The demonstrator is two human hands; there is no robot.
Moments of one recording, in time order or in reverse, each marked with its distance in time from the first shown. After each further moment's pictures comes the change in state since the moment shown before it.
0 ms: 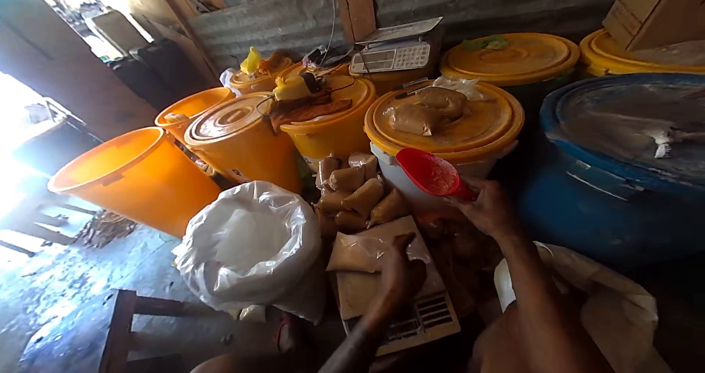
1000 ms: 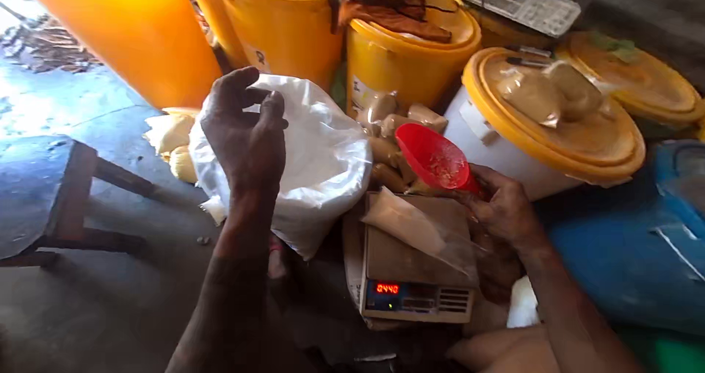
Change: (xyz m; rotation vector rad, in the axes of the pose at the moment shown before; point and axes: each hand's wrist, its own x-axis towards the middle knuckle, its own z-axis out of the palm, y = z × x) left_hand -0.048 -0.099 -0.297 -0.359 1.075 0.103; right_hand -0.006 -0.098 0.118 -0.069 -0.378 -0.311
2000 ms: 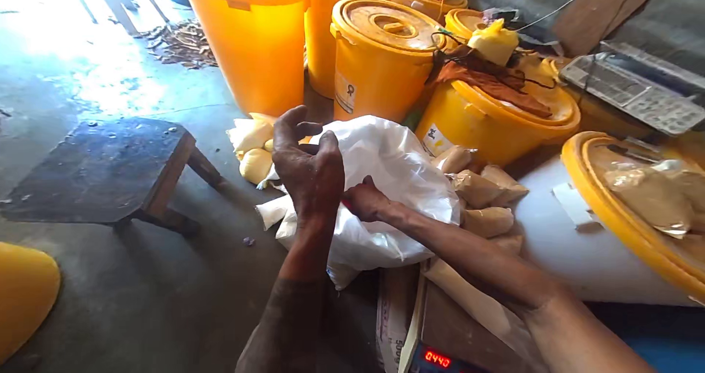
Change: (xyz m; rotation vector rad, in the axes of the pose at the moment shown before) left_hand 0.044 -0.024 -0.070 -0.006 0.305 -0.186; right_hand 0.179 -0.134 0.319 -0.556 -0.938 -0.530
